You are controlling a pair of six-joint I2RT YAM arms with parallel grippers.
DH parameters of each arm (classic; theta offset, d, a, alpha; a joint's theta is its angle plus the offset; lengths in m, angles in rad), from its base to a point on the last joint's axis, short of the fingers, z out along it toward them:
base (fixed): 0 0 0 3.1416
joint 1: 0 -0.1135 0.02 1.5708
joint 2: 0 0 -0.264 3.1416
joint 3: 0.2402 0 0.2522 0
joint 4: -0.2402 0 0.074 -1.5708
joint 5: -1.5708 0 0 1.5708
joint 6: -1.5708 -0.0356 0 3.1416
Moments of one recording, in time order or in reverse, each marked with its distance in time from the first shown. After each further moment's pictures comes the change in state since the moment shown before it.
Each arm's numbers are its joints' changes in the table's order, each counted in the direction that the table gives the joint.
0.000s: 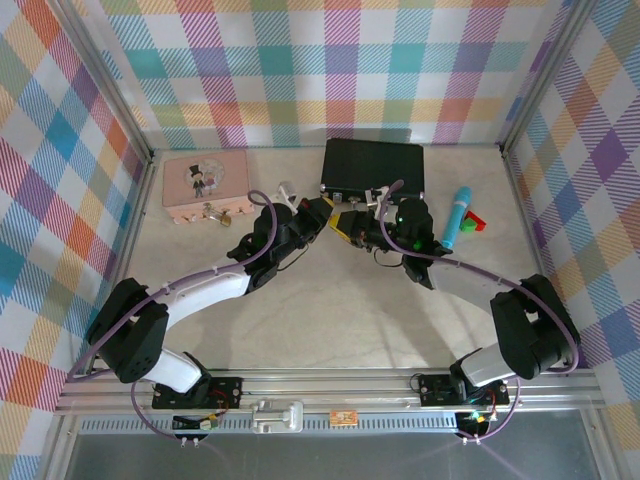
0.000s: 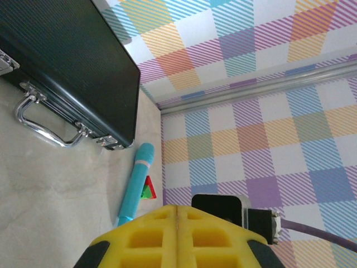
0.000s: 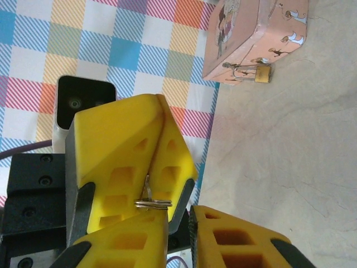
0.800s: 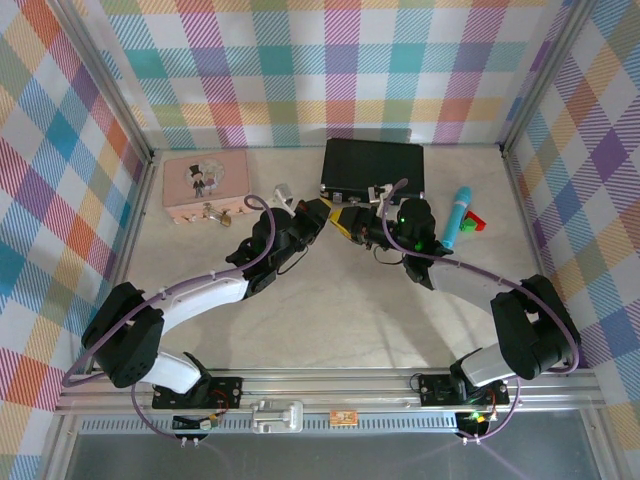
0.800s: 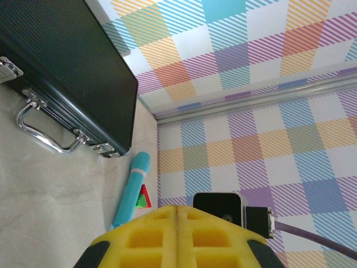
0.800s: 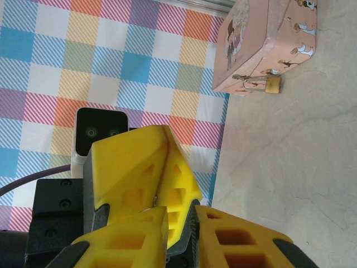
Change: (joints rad) left arm 0.020 -0.032 -0.030 0.018 0.068 0.016; right arm -0.003 -0.003 -0.008 0.063 -0.031 -0.061
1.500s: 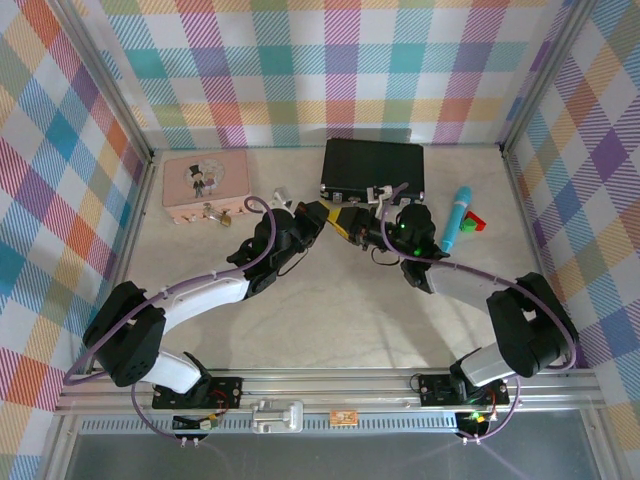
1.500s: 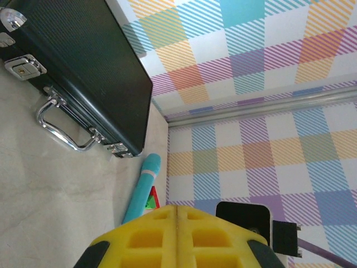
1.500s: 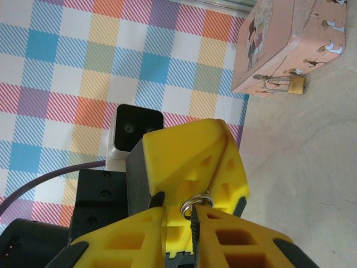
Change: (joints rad) left arm 0.002 0.008 -0.002 -0.034 0.028 0.037; right arm -0.018 0.027 -0.030 0.150 -0.010 -0.072
